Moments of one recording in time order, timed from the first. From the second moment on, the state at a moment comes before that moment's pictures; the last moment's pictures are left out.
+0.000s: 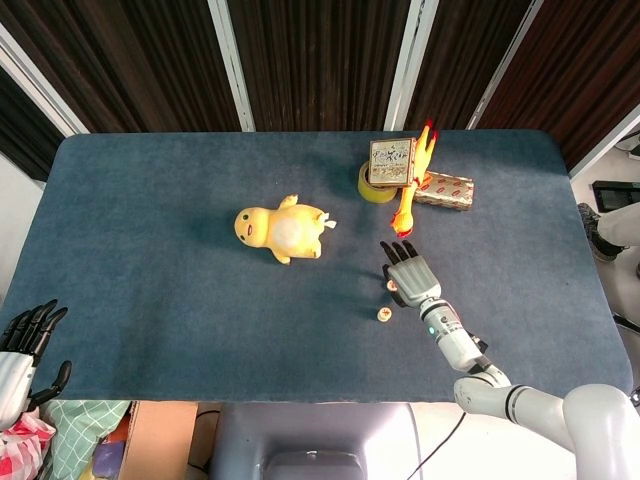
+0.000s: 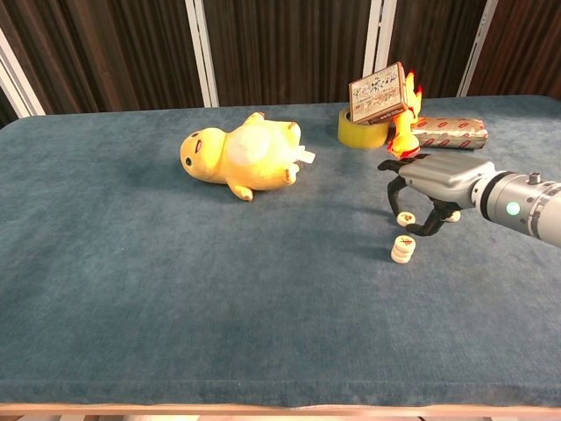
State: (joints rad) left arm -0.06 -1.06 0.02 -1.56 1.65 1.58 -0.15; right arm 0.76 -1.69 0.14 -1.05 -1.14 0.80 -0.40
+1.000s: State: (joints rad) left arm -0.07 -1.06 0.01 -1.57 1.63 1.57 -0.14; right arm 0.67 -1.49 0.06 -1.42 -1.29 0.98 -0.49
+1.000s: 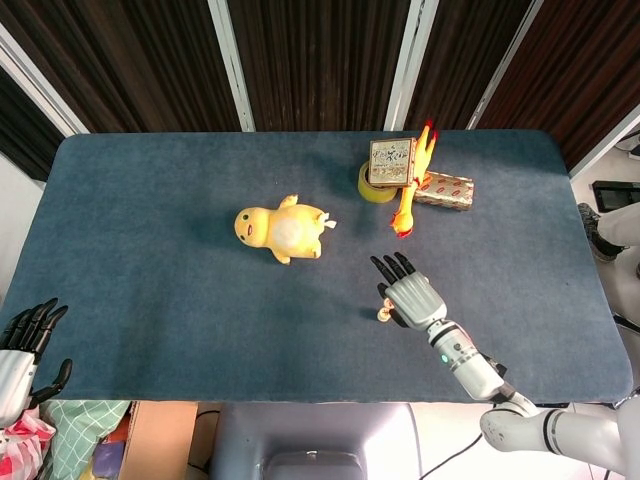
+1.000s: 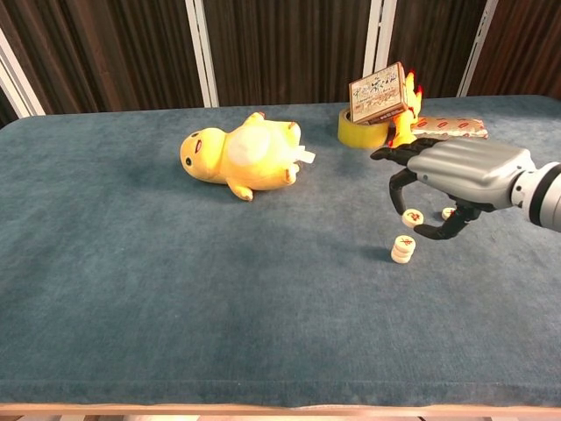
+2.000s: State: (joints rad) left arm -0.06 -1.06 0.00 -1.58 1.62 1.58 -0.13; right arm 0.66 -1.48 0.05 -1.44 -1.30 0.97 -0.47
